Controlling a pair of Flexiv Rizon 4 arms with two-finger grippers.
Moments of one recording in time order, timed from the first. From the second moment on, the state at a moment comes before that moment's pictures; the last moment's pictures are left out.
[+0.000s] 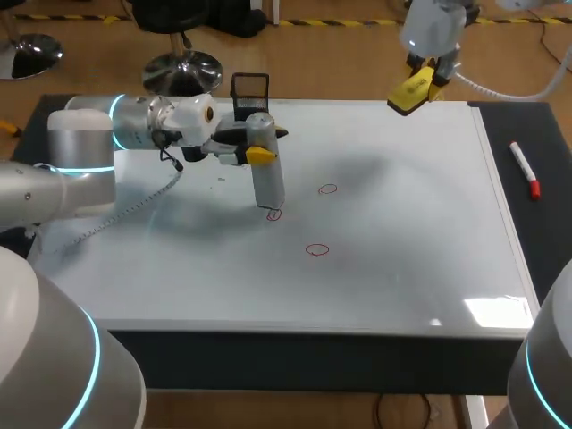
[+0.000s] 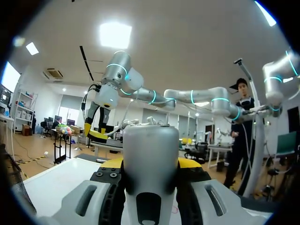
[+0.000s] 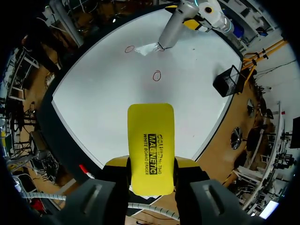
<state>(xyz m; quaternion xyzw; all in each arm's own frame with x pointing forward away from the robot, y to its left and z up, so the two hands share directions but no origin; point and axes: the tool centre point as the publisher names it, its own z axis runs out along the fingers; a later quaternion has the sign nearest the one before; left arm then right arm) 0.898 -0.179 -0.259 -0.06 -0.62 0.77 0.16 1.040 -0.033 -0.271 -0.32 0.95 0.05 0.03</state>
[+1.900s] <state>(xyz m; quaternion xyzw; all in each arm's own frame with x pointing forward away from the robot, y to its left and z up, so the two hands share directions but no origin) 0.945 -0.163 -0.246 -0.07 -0.63 0.77 0.10 1.040 -0.033 -0.271 -0.32 0.95 0.05 0.03</state>
